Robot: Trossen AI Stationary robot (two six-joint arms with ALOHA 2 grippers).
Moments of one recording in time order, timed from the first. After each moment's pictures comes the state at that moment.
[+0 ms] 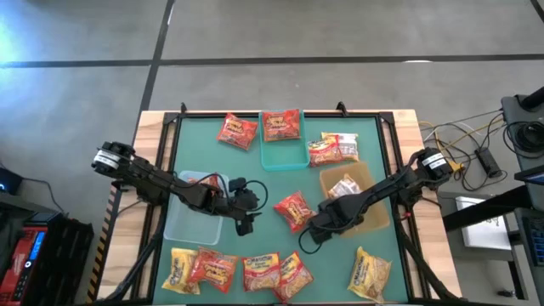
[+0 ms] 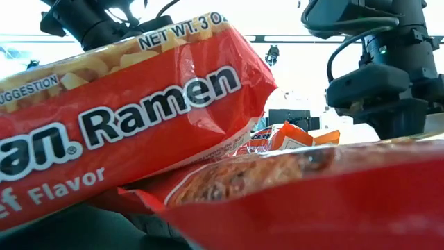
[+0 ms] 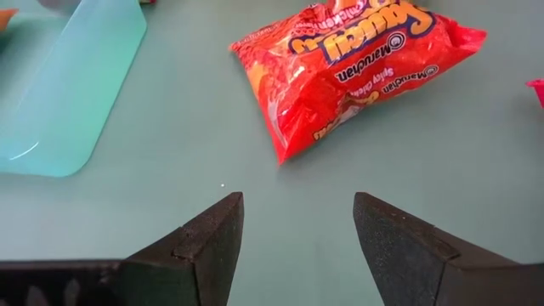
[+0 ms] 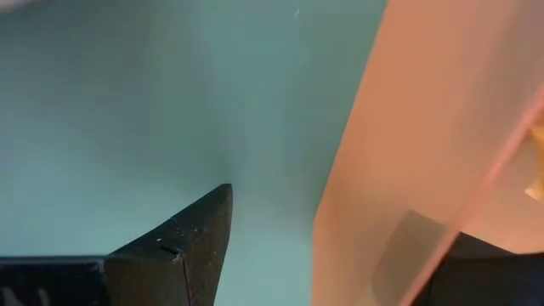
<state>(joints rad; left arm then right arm) -0.30 1.55 0.78 -0.04 -0.39 -0.32 0.37 1.74 1.01 -0.76 -0.16 1.51</state>
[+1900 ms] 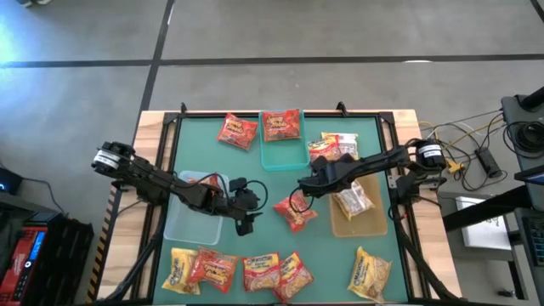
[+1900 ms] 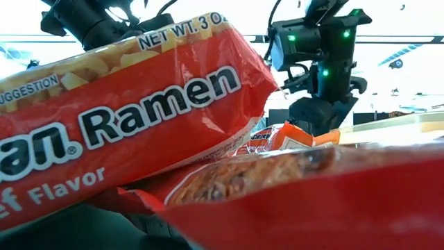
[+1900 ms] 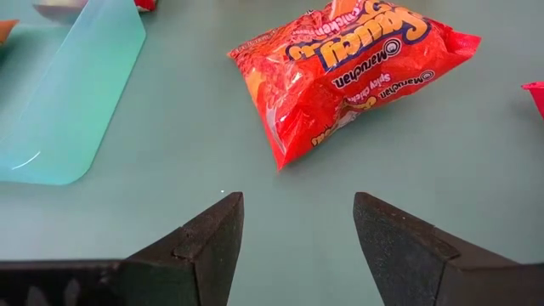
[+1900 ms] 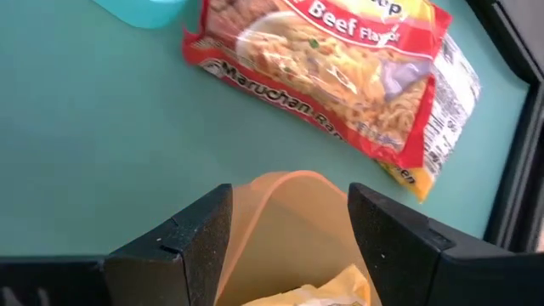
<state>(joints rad) -0.30 1.55 0.78 -0.03 -0.39 -0.30 0.04 1.74 1.11 -1.08 0.53 0.97</state>
